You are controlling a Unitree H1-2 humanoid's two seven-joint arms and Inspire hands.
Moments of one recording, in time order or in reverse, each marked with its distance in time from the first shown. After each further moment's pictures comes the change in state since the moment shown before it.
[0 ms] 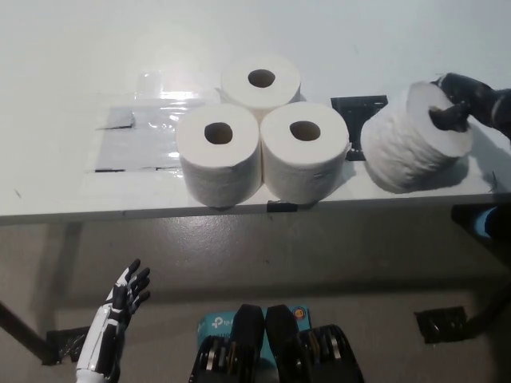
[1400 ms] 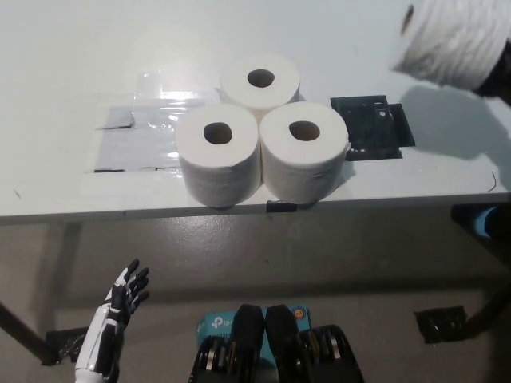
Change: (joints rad) left_arm -0.001 0.003 0.002 0.000 -0.003 0.001 0.000; right_arm -0.050 0.058 -0.513 -0.126 0.521 0.252 0.110
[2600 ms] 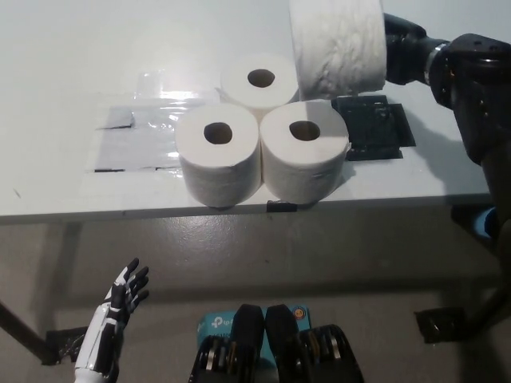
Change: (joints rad) left_arm -0.002 0.002 0.000 0.000 0.000 0.000 0.000; right_arm -0.072 0.110 0.365 -0.027 -0.066 0.084 -0.065
